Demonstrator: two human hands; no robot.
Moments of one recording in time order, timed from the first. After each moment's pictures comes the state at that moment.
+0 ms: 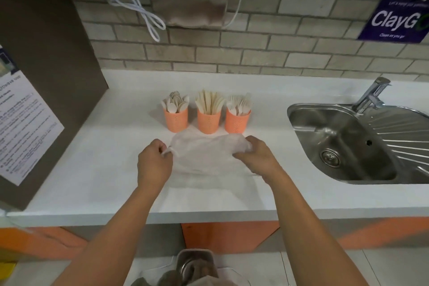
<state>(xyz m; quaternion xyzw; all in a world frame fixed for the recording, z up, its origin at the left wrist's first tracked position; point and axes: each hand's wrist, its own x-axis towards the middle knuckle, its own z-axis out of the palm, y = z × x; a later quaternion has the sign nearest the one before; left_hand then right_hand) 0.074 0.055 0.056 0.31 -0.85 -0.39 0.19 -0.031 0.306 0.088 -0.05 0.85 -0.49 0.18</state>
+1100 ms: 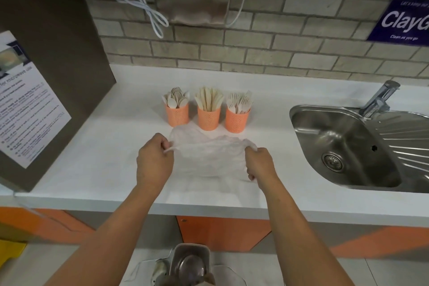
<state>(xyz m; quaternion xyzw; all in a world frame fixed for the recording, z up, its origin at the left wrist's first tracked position) 0.088 0.088 0.067 0.31 -0.85 -0.36 0.25 -0.021 0.319 0.078 0.09 0.83 -0.52 0.18</state>
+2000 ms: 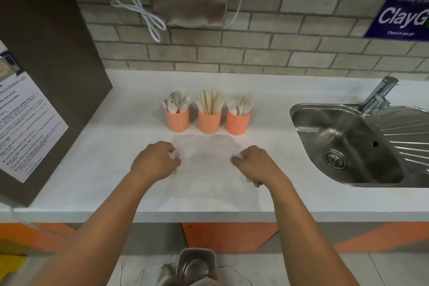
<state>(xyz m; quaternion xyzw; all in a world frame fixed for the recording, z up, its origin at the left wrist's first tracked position) 0.072 0.051 0.099 0.24 -0.93 -0.25 -0.08 -0.011 0.307 0.114 -0.12 0.93 -0.28 0.22</state>
